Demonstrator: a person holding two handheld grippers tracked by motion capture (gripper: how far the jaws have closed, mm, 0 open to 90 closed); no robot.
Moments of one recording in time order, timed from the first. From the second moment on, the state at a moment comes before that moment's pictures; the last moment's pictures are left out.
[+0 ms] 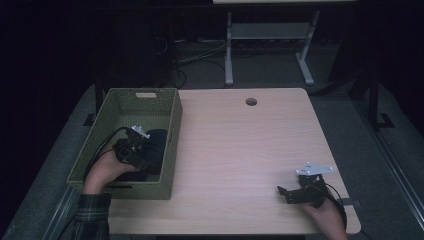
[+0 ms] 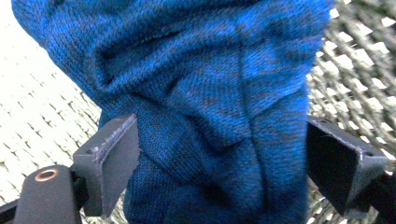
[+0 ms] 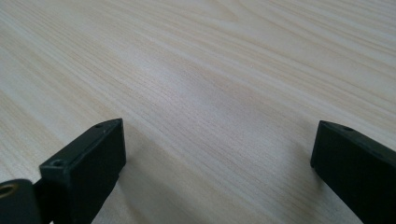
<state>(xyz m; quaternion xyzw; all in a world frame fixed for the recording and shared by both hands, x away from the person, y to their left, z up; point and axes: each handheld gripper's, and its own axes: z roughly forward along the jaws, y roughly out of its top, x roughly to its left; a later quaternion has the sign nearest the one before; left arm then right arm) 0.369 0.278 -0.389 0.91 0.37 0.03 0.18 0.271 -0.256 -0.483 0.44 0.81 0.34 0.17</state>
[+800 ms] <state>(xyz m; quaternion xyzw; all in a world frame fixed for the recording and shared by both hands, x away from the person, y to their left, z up) 0.371 0.286 -0.391 0.91 0.37 0.02 0.19 0.271 -0.256 -0.483 0.44 0.81 0.34 0.17</state>
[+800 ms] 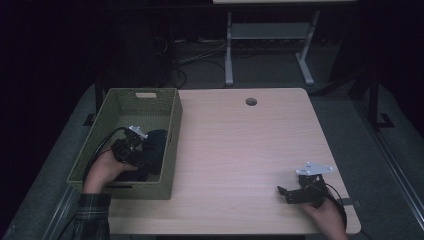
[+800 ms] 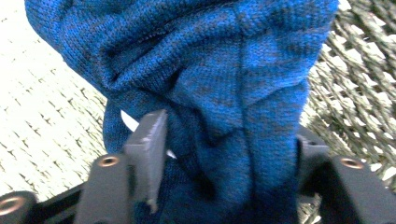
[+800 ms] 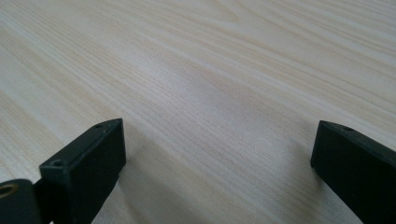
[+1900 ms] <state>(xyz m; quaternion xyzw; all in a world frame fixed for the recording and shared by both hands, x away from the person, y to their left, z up) 0.363 0.309 -0.348 0.88 0.40 0.04 0.24 0.271 -0.256 -0.483 0.44 0.81 0.34 0.17</state>
